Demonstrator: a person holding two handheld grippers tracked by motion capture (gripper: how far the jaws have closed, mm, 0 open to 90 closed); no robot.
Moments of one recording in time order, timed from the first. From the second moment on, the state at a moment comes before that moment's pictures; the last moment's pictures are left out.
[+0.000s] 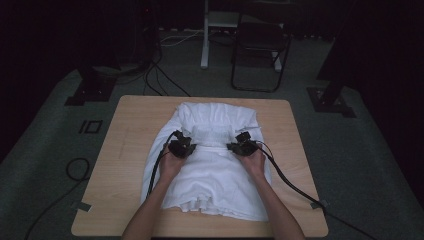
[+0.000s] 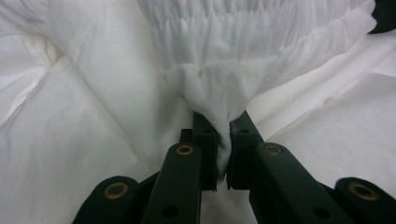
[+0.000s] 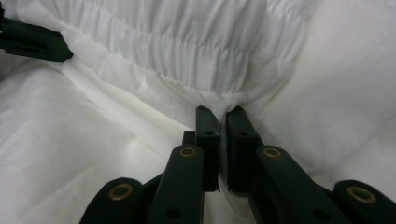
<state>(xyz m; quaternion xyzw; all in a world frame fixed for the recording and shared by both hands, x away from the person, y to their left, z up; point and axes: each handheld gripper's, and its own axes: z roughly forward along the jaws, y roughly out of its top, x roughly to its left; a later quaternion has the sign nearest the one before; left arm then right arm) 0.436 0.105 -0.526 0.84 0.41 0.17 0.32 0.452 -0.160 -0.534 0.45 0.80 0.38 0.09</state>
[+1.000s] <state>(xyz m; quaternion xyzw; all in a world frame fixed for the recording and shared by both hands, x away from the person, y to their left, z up) 0.350 0.119 -0.530 0.85 0.36 0.11 0.36 0.350 -0.180 -0.541 0.40 0.81 0.42 0.08</state>
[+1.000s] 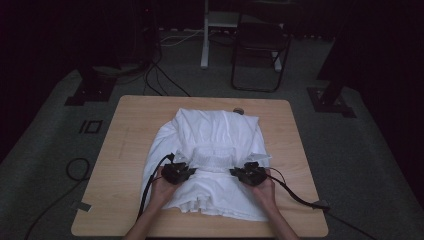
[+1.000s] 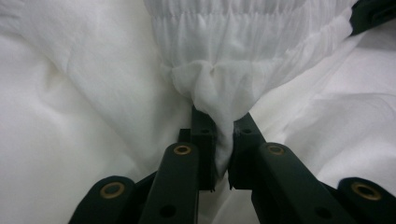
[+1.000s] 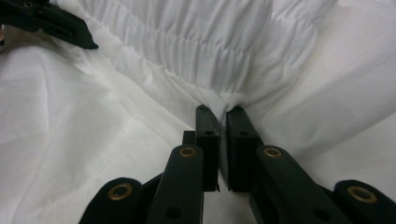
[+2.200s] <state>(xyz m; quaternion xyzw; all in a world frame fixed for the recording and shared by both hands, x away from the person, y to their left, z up) 0.345 0.137 -0.514 0.84 0.35 0.09 0.41 0.344 -0.206 -0.524 0.32 0.81 0.48 0.05</state>
